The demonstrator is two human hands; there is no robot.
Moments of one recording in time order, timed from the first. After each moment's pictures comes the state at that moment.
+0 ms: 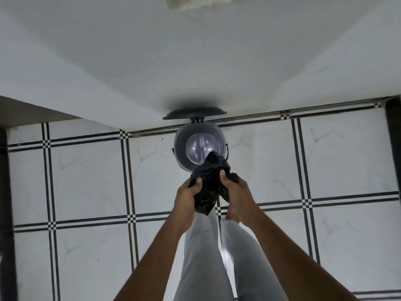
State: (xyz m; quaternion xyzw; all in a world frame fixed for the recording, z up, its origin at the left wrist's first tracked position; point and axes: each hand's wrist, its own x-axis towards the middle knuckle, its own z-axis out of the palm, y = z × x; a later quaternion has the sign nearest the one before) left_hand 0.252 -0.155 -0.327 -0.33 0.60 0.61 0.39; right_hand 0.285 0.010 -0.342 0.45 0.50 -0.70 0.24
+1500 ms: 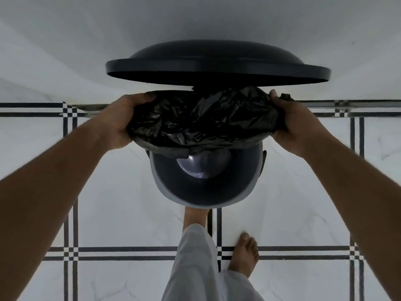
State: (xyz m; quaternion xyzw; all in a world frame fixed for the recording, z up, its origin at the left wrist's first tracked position) left_hand 0.001 -0.247 -0.669 -0.27 0.65 0.59 0.40; right_hand 0.077 0.101 -0.690 0.42 0.44 -0.78 0.17
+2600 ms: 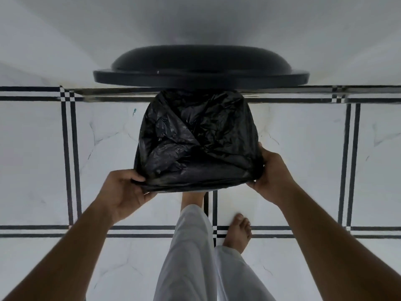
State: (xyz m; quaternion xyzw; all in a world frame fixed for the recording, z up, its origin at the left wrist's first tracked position) left_hand 0.180 -0.302 -0.702 -0.50 0.37 0.68 0.39; right_hand 0.208 0.061 -0.709 0.58 0.40 -0.67 0.25
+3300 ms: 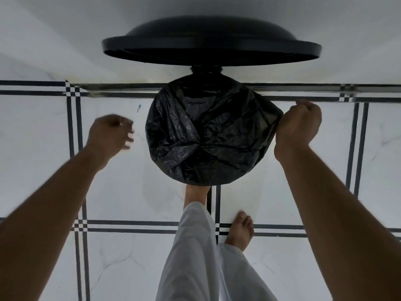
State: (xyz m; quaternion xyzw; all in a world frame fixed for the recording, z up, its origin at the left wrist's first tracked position) left_hand 0.074 -0.305 -0.690 -0.30 0.83 0.36 0.30; right_hand 0.112 0.059 -0.682 0.60 0.63 -0.49 -0.06
